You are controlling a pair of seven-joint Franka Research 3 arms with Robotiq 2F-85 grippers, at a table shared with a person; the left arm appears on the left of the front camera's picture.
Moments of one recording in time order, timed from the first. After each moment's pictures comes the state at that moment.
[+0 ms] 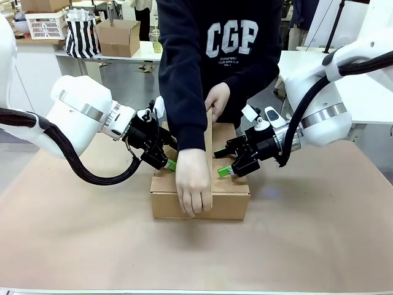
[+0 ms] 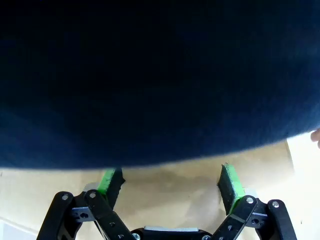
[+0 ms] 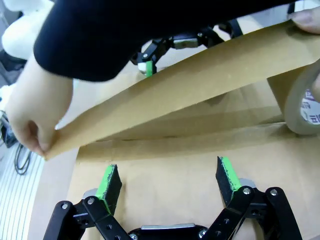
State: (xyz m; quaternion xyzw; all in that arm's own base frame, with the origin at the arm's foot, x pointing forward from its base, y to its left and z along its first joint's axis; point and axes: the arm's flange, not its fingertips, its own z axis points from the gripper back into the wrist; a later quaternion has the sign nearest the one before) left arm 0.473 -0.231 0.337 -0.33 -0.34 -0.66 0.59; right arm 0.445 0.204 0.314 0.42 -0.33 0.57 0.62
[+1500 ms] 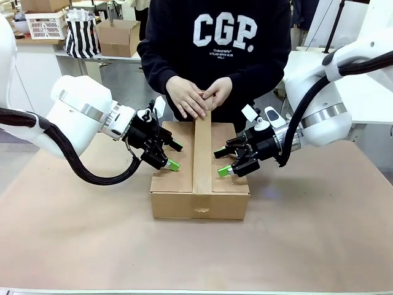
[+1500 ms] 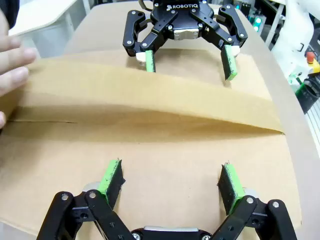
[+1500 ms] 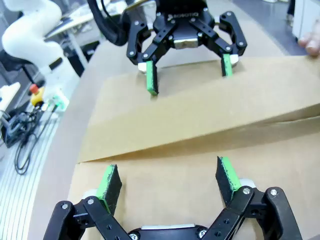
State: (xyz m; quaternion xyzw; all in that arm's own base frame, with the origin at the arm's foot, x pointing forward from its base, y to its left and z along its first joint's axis) left arm 0.473 -0.231 0.337 -0.33 -0.34 -0.66 0.59; right arm 0.445 0.204 0.314 0.42 -0.33 0.57 0.62
